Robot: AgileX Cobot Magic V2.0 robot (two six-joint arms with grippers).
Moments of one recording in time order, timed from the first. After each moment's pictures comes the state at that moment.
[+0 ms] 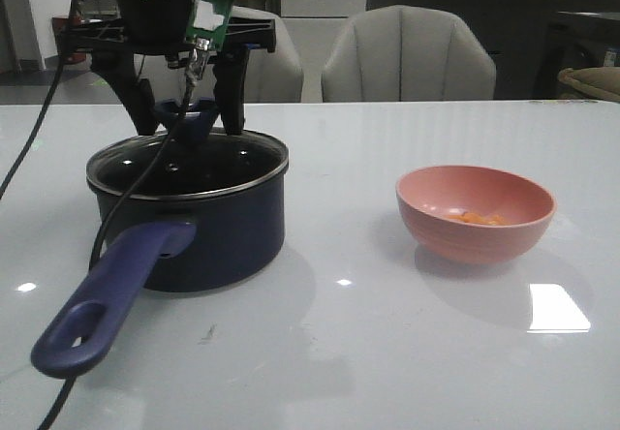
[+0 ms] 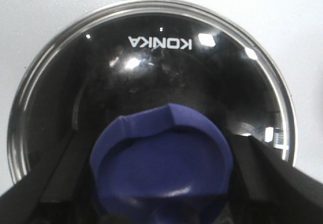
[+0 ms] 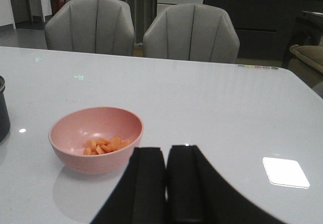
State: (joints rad) left arm -0.51 1.95 -1.71 0.10 1.08 -0.55; right arm 0.13 -0.01 0.03 0.02 0.07 0.00
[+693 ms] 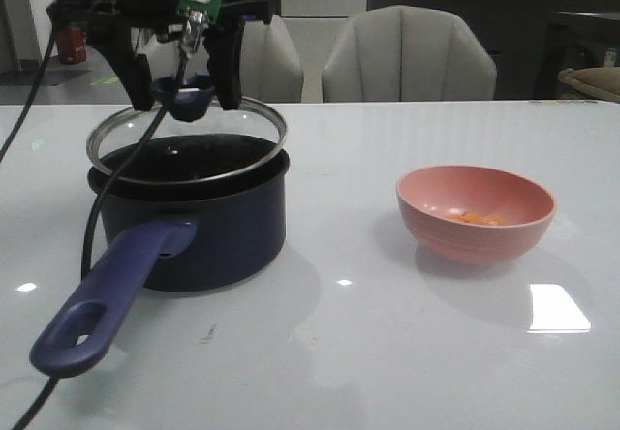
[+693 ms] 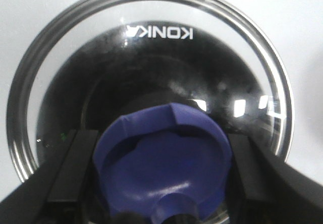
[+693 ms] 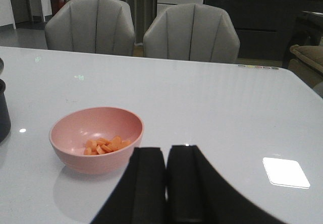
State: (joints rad) left arm -0.51 1.88 -1.72 0.12 1.09 -0.52; right arm 0.13 -0.01 0.03 0.02 0.07 0.00
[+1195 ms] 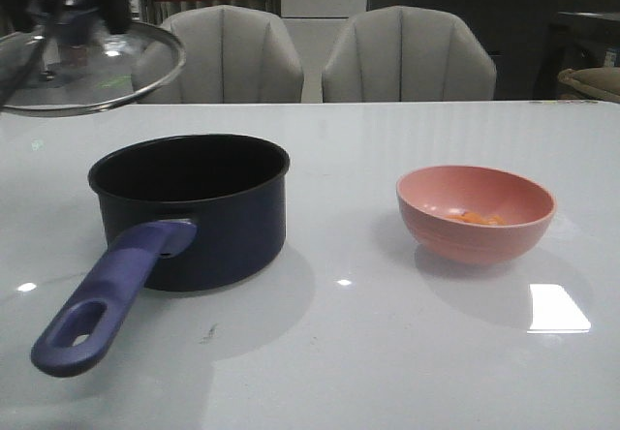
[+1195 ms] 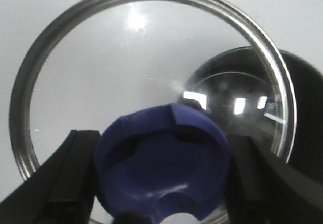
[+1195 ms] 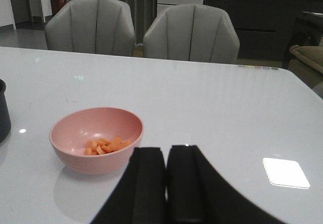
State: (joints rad) left arm -0.29 1.68 -1.61 0.14 1.12 -0.38; right arm 0.13 -0.01 0.03 0.02 0.07 0.00
